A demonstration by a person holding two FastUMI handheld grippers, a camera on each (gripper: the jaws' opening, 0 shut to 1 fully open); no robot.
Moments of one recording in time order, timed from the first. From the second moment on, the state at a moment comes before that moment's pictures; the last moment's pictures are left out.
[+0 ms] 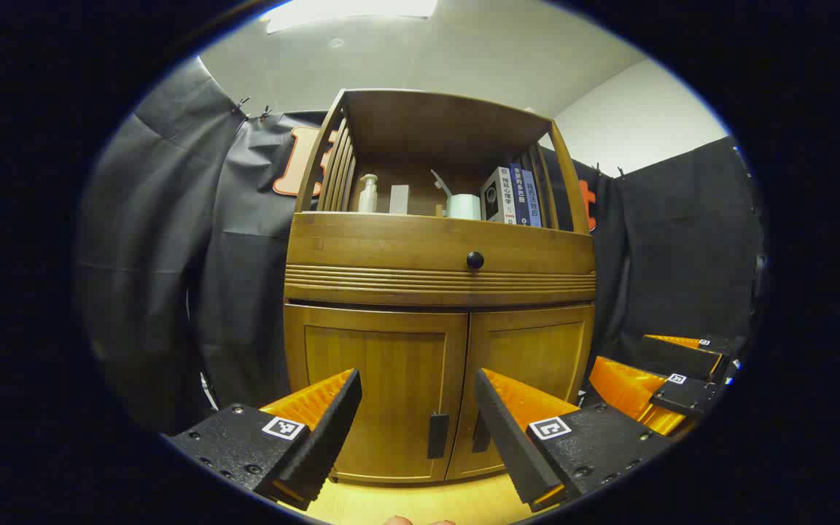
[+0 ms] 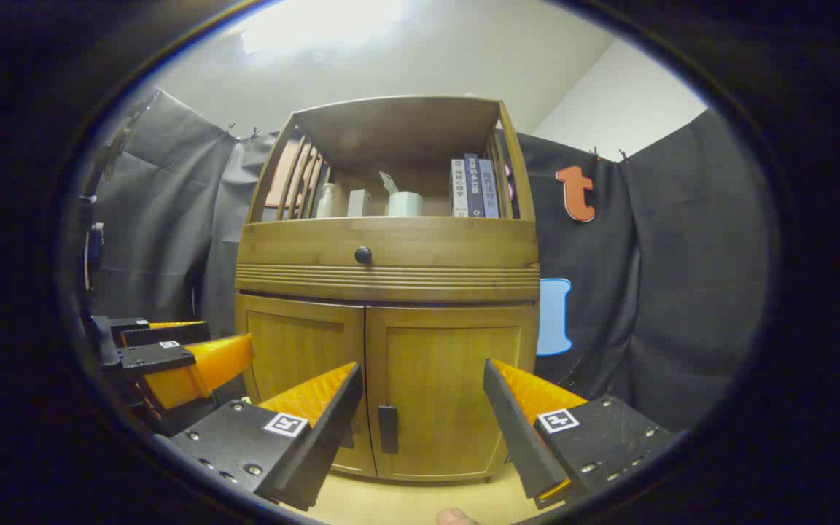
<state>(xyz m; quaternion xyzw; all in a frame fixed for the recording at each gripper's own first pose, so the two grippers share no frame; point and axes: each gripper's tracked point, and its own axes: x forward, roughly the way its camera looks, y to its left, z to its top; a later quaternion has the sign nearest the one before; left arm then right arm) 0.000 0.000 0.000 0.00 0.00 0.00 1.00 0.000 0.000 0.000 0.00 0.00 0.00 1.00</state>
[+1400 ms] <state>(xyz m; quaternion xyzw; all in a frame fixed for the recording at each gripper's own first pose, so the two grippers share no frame) -0.036 0.110 -0.001 0.08 0.01 0.18 0.98 0.111 0.050 -0.147 -0.04 0.13 0.06 0.99</state>
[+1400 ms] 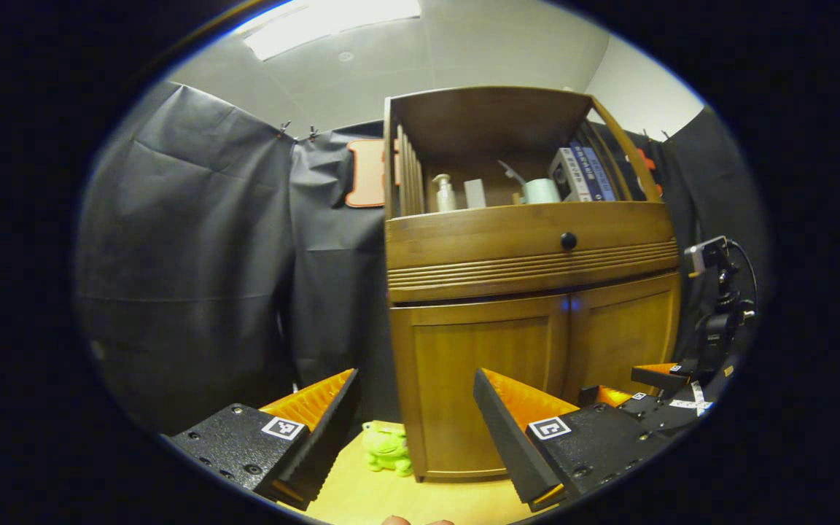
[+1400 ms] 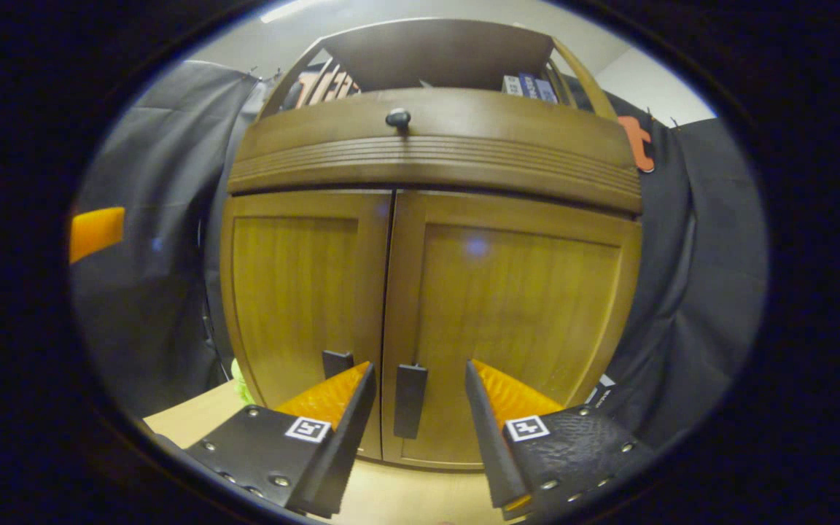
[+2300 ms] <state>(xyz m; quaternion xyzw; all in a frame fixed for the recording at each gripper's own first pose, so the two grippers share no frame) -0.068 0.160 0.005 0.10 0.03 0.25 0.96 0.149 0.053 -0.183 0.00 0.17 -0.02 0.99</state>
